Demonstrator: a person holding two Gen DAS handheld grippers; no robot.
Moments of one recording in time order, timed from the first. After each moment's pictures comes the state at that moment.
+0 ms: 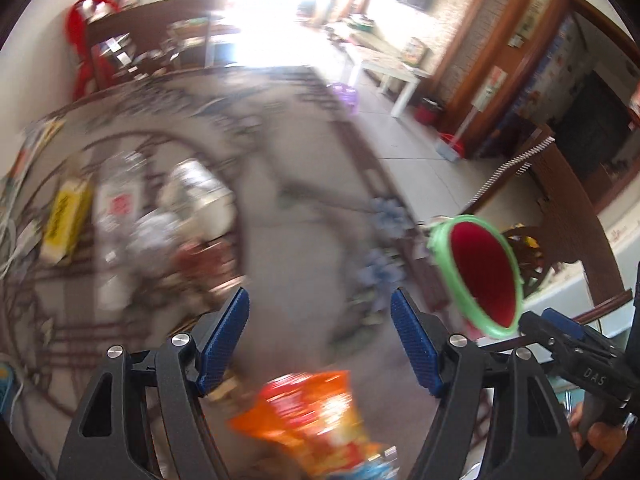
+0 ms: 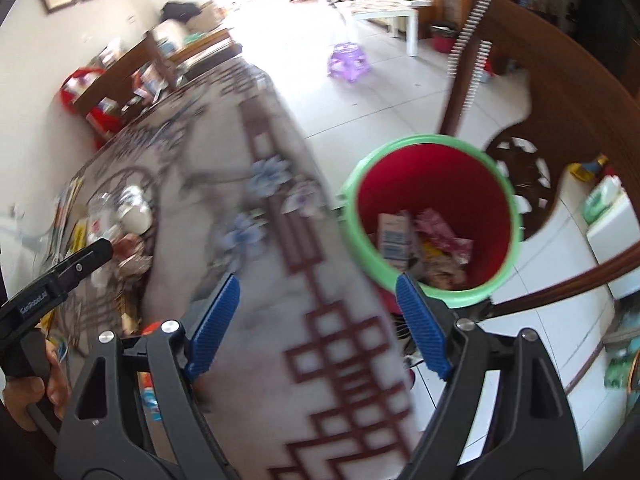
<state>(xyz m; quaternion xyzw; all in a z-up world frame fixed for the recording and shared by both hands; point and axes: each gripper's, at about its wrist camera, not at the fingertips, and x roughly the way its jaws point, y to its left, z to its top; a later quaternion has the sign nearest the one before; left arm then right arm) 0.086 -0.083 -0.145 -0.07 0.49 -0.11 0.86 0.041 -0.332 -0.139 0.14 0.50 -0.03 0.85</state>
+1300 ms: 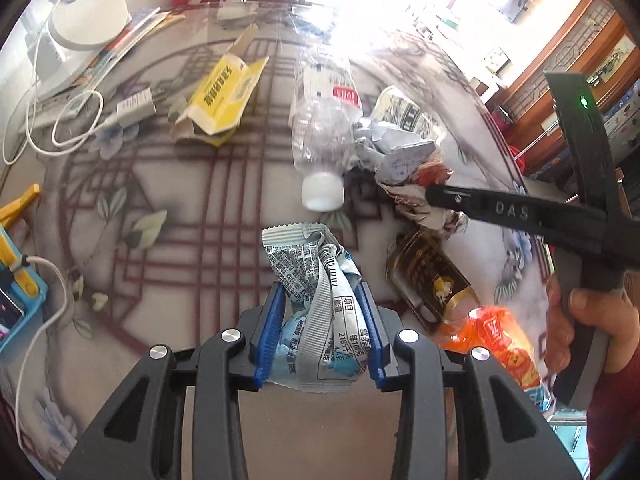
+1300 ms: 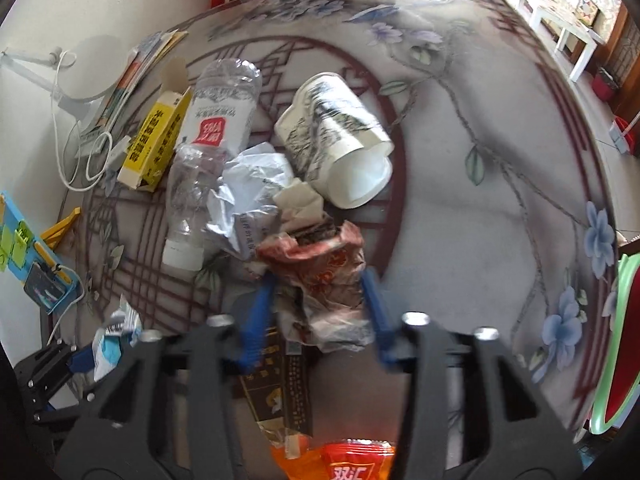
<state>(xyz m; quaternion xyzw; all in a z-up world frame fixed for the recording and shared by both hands) 0.054 0.072 -0.206 -0.13 0.55 -0.01 0.83 0.175 -0.073 -0.218 0.00 0.59 0.19 0.79</state>
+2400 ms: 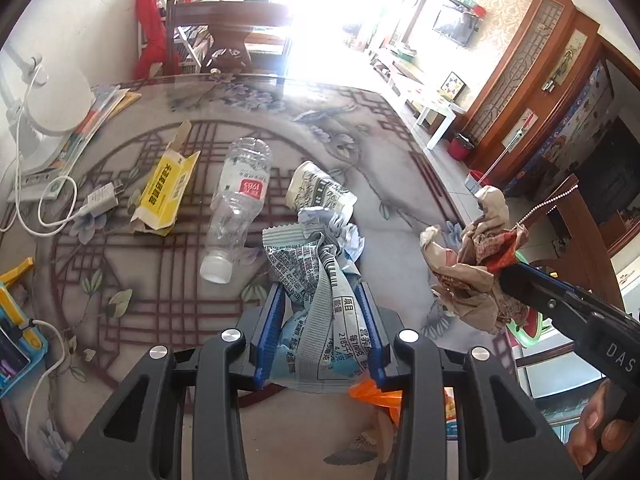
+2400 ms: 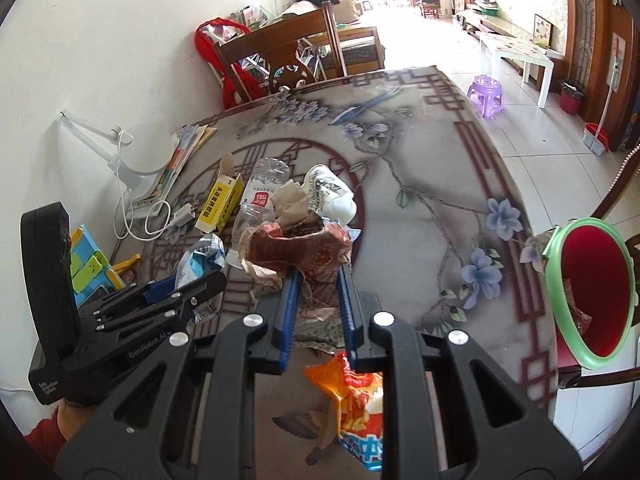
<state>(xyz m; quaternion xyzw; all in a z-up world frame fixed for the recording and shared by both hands) 0.059 0.023 -0.137 -0.11 0.46 -0.07 0.88 0.067 -0.148 -0.097 0.08 0.46 0.17 0.87</state>
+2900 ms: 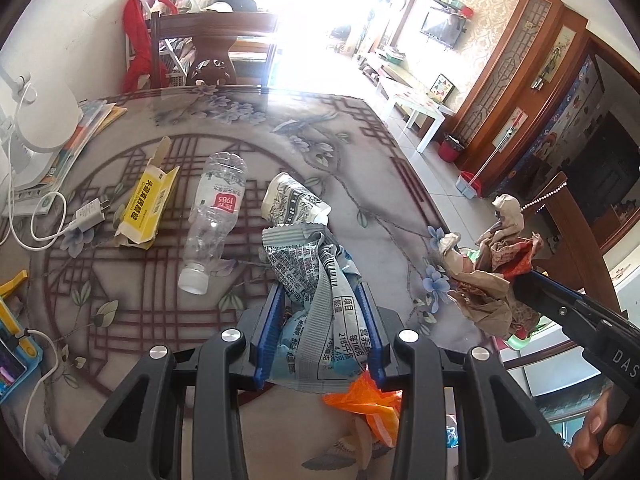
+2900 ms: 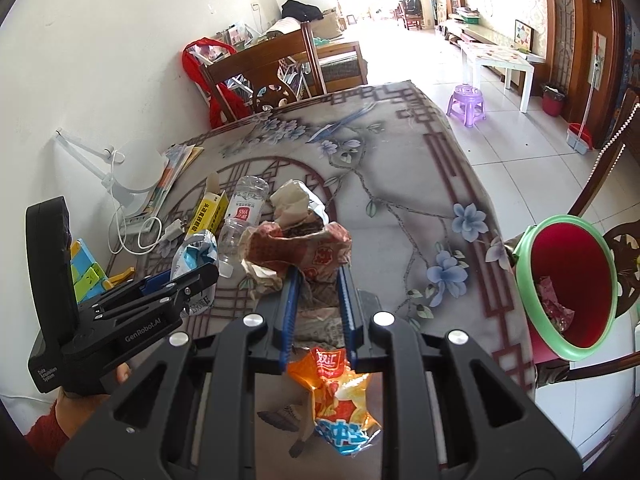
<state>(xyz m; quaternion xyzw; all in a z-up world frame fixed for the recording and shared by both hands) 0.060 0.002 -0.126 -0.11 0.45 -0.08 0.88 0.052 -0.180 -0.082 0.09 0.44 0.14 0.88</state>
